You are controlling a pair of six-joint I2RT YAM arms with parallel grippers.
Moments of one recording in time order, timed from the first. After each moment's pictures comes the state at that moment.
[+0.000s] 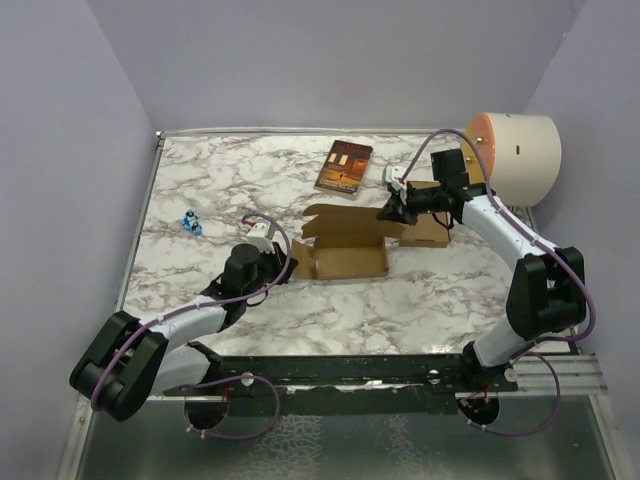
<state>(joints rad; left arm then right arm) -0.55 1.17 0.29 0.49 0.08 -0.49 0.23 1.59 1.19 -0.46 -0.92 -0.93</state>
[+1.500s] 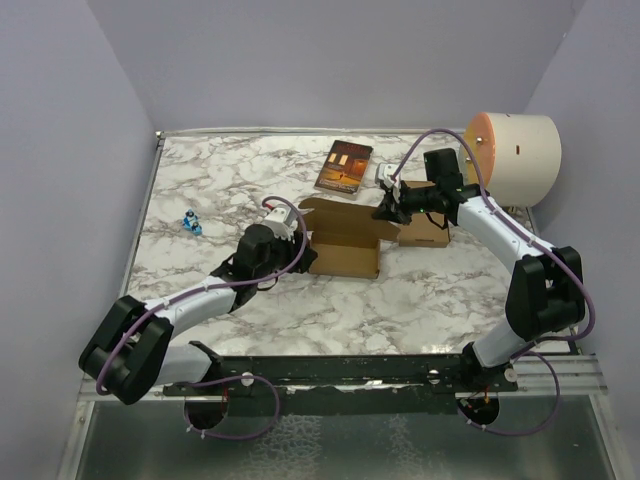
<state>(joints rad) -0.58 1.26 0.48 0.35 0.14 -0.40 0.28 1.59 1.18 -0.39 -0.85 -0.82</state>
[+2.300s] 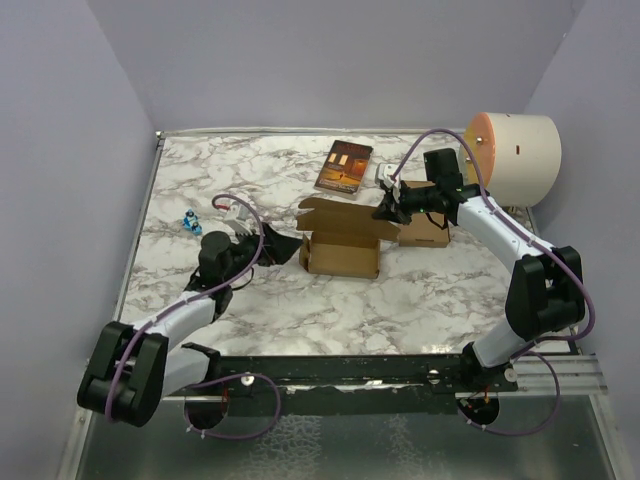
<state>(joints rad) -0.33 1.18 0.33 0.66 0.44 -0.68 0.28 1.59 1.18 -0.39 -0.85 -0.82</state>
